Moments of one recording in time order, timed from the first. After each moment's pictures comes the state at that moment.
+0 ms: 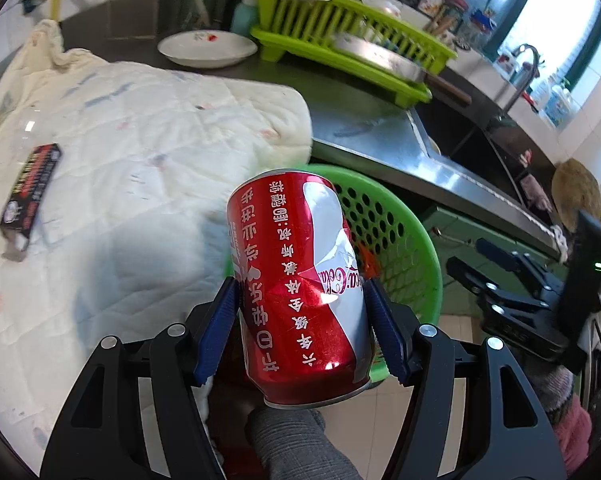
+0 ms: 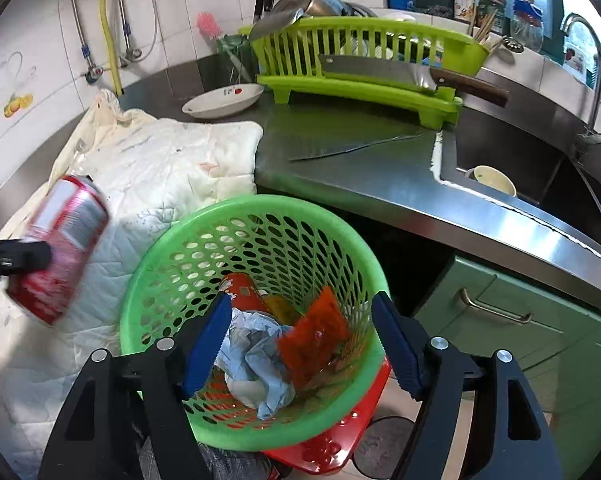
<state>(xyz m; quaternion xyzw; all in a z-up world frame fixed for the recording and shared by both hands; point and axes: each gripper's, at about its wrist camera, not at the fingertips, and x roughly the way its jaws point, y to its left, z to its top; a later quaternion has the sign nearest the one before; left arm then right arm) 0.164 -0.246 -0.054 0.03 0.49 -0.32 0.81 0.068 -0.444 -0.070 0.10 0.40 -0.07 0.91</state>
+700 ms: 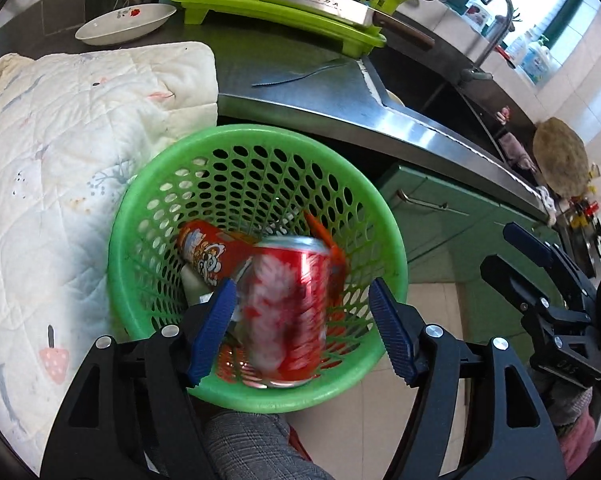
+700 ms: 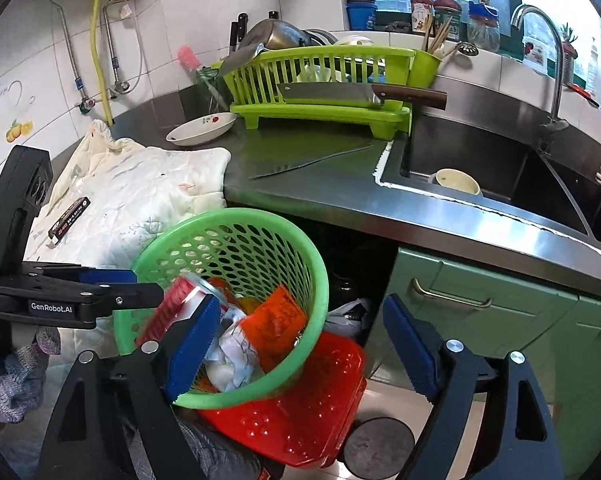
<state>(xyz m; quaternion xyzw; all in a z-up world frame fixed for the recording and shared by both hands) 0.141 -0.324 -0.091 0.06 0.52 -0.38 0.77 0.010 -0.475 -0.057 0.12 0.37 -0.10 0.92</state>
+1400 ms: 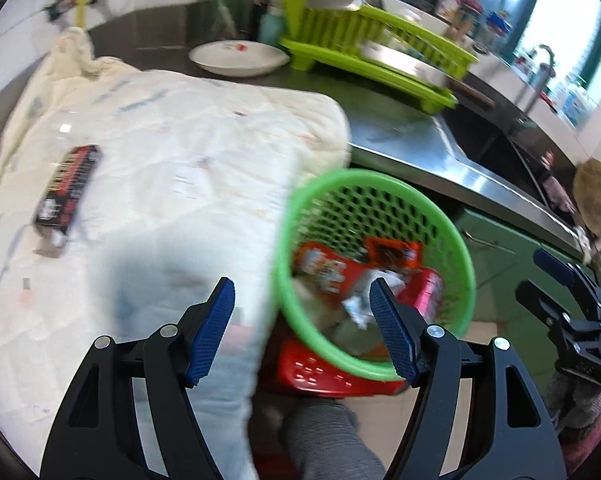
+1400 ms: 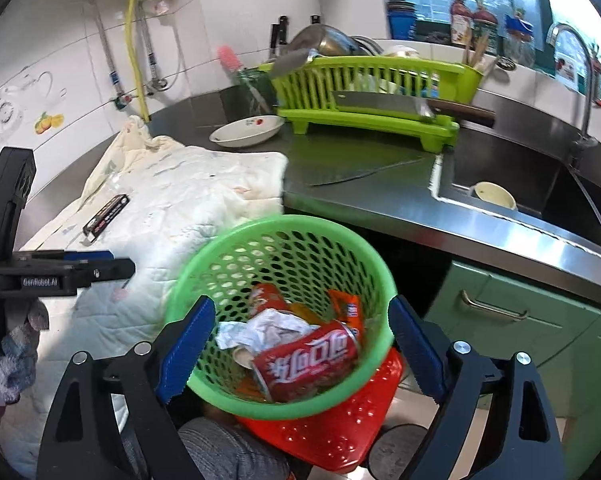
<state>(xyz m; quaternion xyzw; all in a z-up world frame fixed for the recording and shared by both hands) 0.170 -0.206 -0.048 0.05 0.46 -0.28 0.84 0.033 -0.419 -0.039 0.11 0.36 -0.05 0.93</state>
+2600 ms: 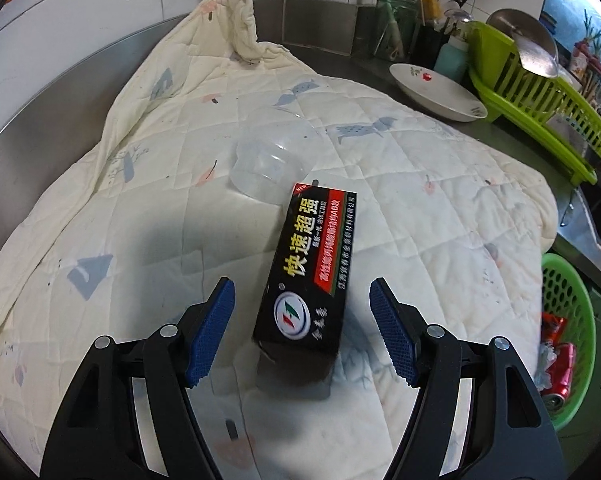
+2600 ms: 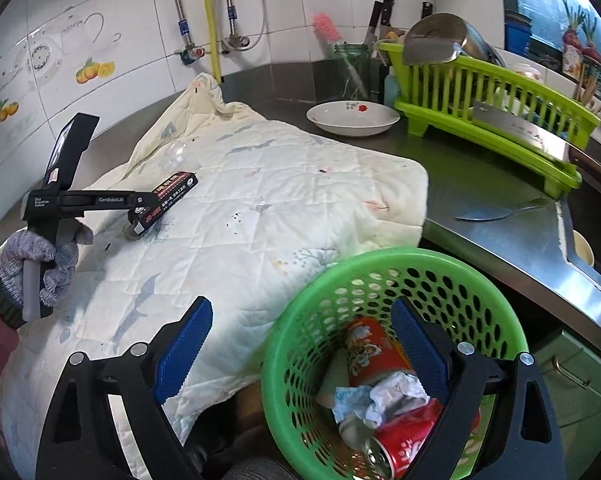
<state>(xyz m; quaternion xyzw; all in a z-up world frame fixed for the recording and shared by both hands) 0.336 -0.065 -0.079 0.04 0.46 -0.13 0.88 0.151 -0.315 -0.047 0.06 0.39 0.06 0.92</state>
